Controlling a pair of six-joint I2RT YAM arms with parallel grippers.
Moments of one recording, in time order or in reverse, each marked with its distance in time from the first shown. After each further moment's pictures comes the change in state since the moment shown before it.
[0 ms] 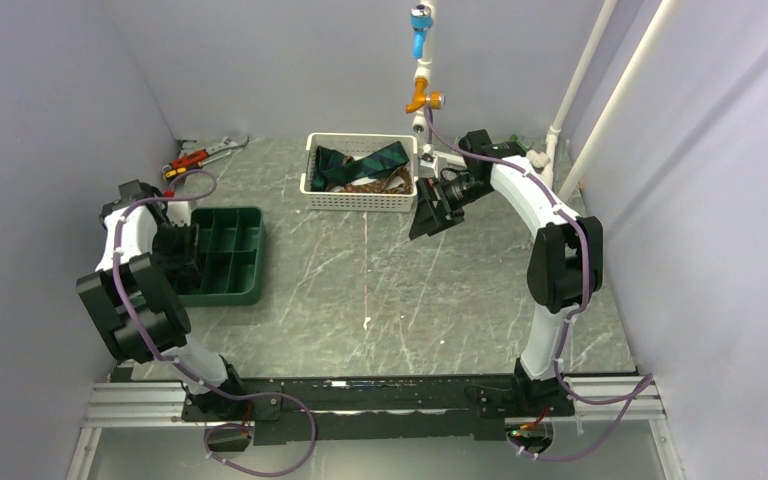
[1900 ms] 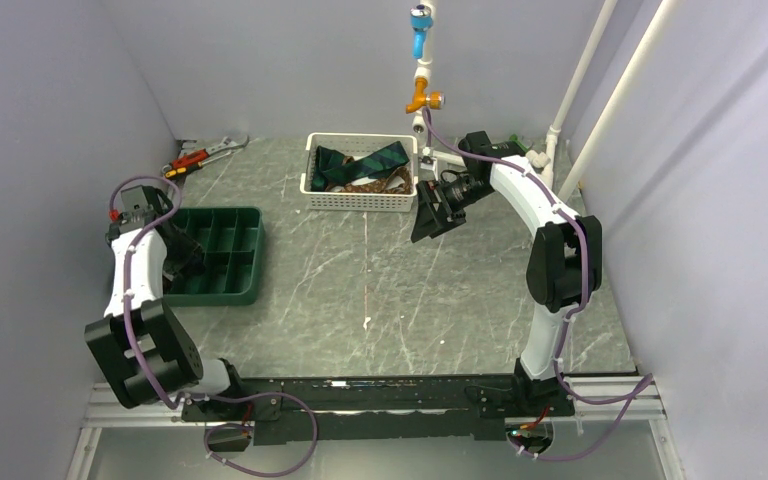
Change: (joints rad) left arm -0.063 -0.257 -0.161 0.160 -0.246 -0.900; right arm 0.000 0.010 0.005 -0.034 0.027 -0.028
